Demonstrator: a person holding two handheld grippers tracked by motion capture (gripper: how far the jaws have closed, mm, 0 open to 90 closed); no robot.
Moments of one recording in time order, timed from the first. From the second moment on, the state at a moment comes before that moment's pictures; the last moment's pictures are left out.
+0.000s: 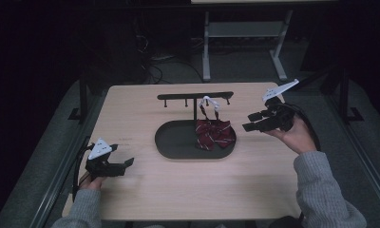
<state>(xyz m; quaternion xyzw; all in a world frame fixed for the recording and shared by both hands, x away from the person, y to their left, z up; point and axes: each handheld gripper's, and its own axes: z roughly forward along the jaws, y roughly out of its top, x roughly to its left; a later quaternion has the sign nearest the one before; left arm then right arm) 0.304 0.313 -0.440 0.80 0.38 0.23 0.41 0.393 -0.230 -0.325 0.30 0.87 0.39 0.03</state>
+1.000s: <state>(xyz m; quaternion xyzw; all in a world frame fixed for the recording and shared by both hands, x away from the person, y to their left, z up) 0.304 0.312 -0.440 0.80 0.38 0.23 0.41 0.378 -0.247 -0.347 0.31 0.87 0.39 0.02</state>
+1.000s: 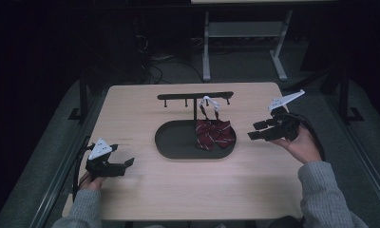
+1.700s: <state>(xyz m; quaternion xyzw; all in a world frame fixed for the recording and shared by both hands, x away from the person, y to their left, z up) 0.304 0.312 -0.441 0.80 0.38 0.23 0.41 0.365 -0.257 -0.367 0.33 0.86 0.39 0.01</state>
